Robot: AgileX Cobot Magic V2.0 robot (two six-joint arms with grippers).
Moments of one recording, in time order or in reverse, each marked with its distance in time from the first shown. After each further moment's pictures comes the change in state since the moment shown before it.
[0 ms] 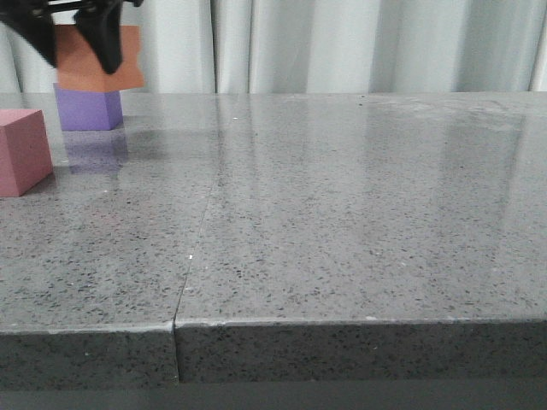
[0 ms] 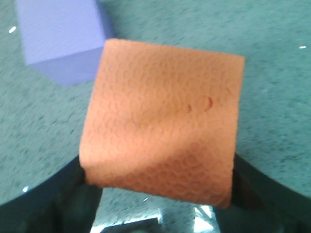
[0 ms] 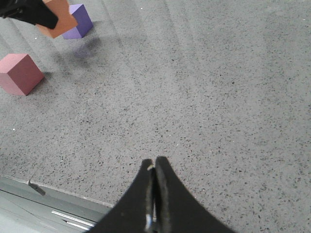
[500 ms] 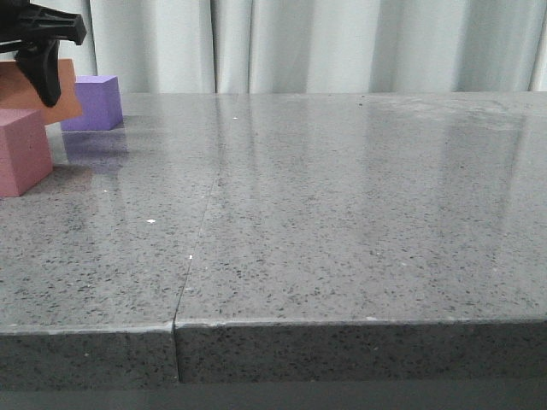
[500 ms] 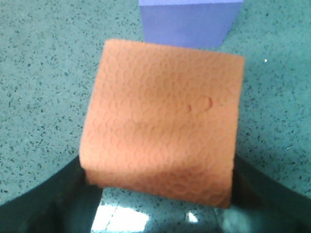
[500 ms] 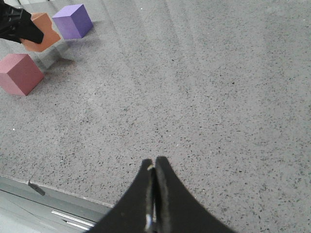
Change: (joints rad) left arm 0.124 -0.017 0.147 0.022 -0.107 -0.112; right arm 0.000 0.000 0.000 0.000 0.000 0.000
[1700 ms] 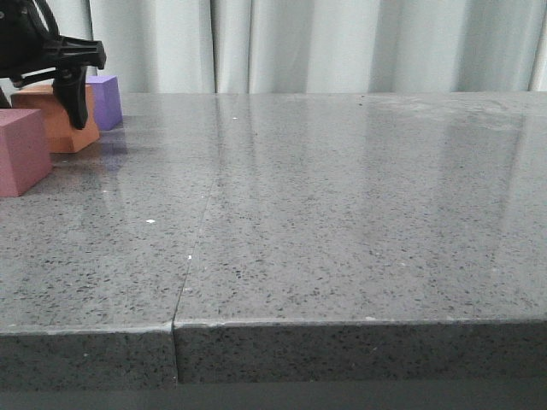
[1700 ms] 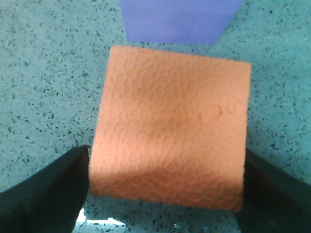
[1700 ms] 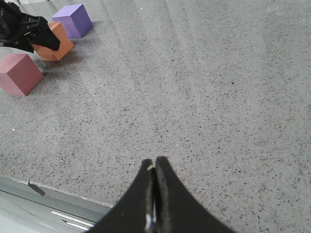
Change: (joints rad) left arm 0.000 0.072 0.003 -0.039 -0.054 -0.059; right arm 0.000 0.000 0.000 0.000 0.000 0.000
